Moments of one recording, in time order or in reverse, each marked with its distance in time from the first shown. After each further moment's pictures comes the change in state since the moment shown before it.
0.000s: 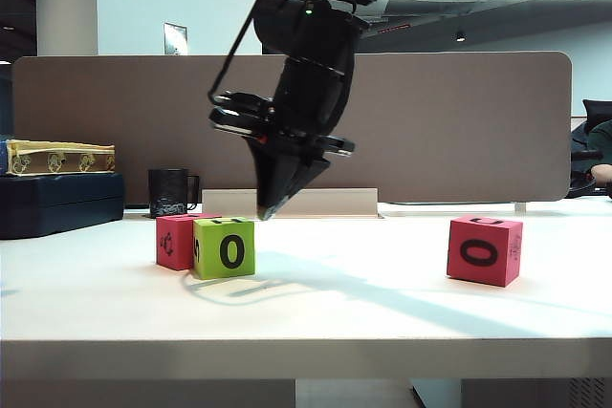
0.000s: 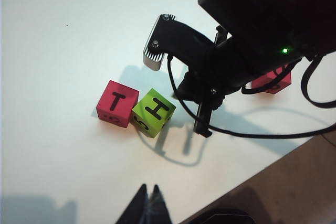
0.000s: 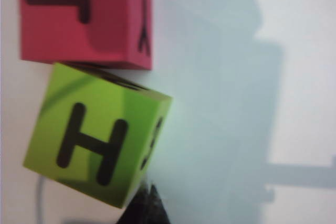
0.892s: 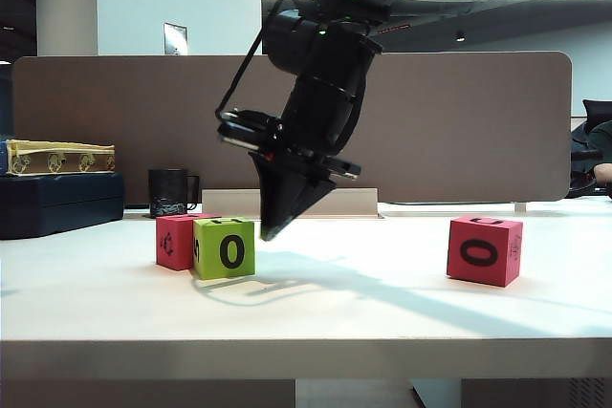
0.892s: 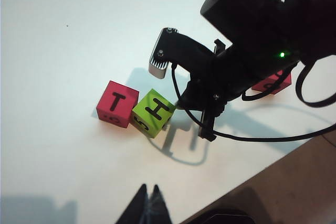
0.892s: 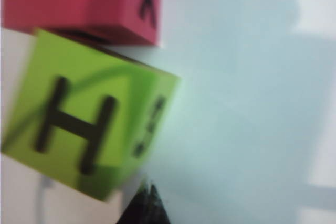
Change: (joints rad) left arm 0.000 0.000 0.000 0.000 0.000 0.000; right arm -0.024 -0.003 -0.077 0.038 -0.066 0.004
